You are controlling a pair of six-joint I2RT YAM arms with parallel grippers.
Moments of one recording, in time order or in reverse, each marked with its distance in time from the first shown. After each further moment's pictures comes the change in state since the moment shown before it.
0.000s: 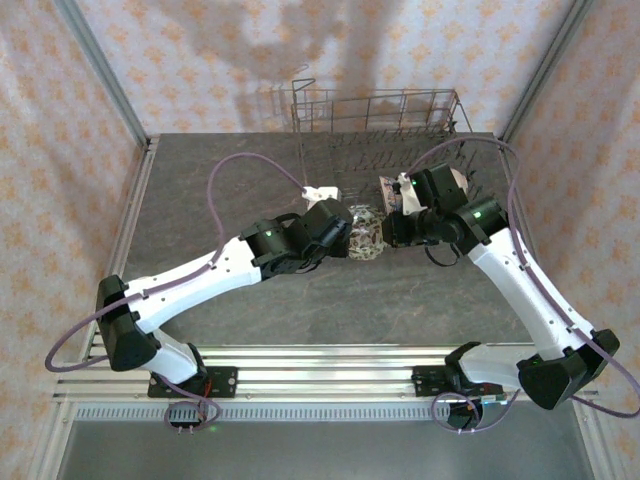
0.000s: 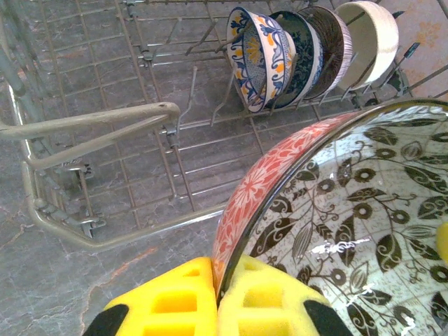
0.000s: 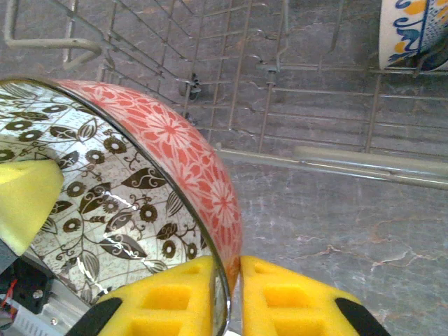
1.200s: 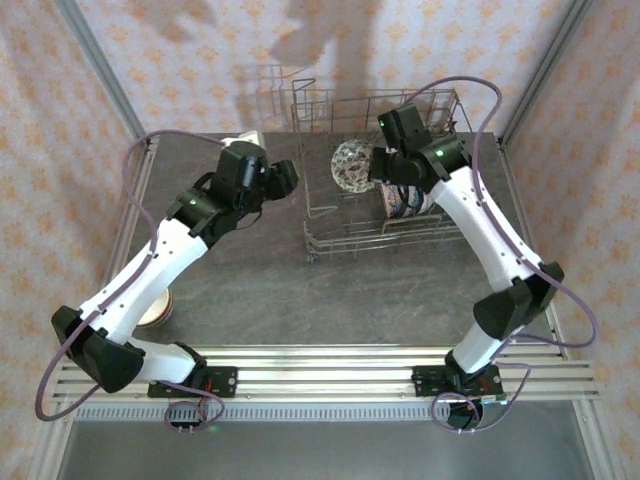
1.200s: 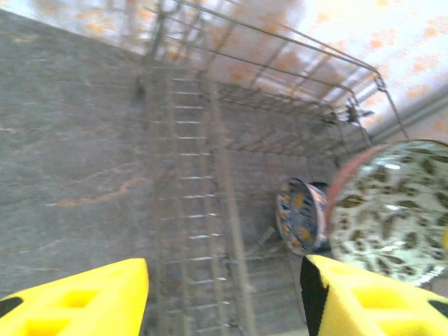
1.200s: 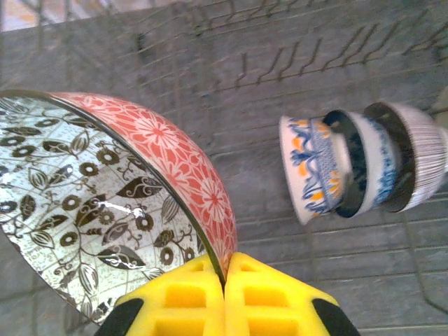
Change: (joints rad) left arm 0.474 -0.164 -0.032 0.093 0.190 0.110; right arm 0.000 0.455 0.543 -0.010 0.372 0.159
